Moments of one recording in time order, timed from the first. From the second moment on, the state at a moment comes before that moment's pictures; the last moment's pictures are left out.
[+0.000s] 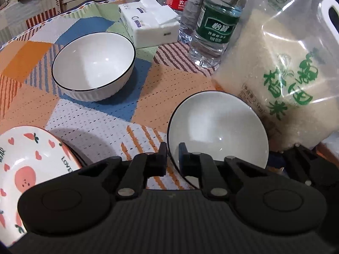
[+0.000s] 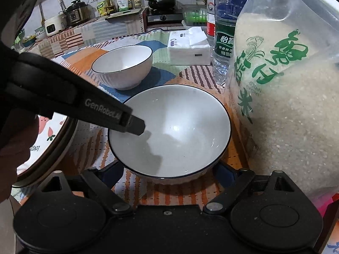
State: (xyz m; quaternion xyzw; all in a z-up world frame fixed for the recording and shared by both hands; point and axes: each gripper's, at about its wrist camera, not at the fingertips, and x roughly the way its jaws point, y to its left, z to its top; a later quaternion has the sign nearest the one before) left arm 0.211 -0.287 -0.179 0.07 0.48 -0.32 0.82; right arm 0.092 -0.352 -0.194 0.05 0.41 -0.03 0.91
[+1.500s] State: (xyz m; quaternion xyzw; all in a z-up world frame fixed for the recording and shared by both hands) left arm 0.055 -0.120 -0.064 0.14 0.49 -0.28 0.81; right arm -0.050 -0.206 -0.094 -0.06 0.34 0.11 0.93
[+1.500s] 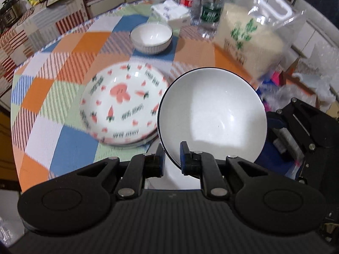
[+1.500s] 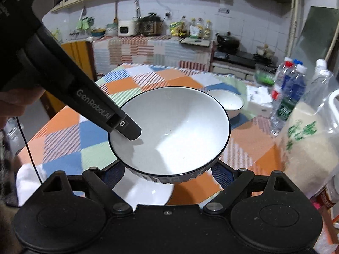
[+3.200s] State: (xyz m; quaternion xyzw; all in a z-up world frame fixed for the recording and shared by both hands) left arm 0.097 -0.099 -0.052 0.18 0.56 -0.26 0.77; right arm -0.023 -0.274 -0.075 -0.03 0.33 0.17 0.93
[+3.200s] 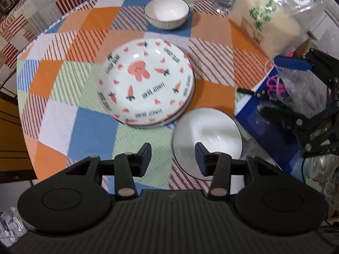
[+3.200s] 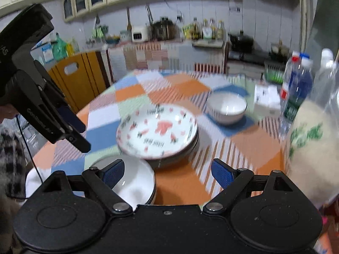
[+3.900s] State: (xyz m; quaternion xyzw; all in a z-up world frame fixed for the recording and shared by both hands) left arm 0.266 -0.136 -0.088 0.09 0.49 -0.27 0.82; right arm 0.146 -0.306 -0.139 -0.04 0.31 0.09 0.95
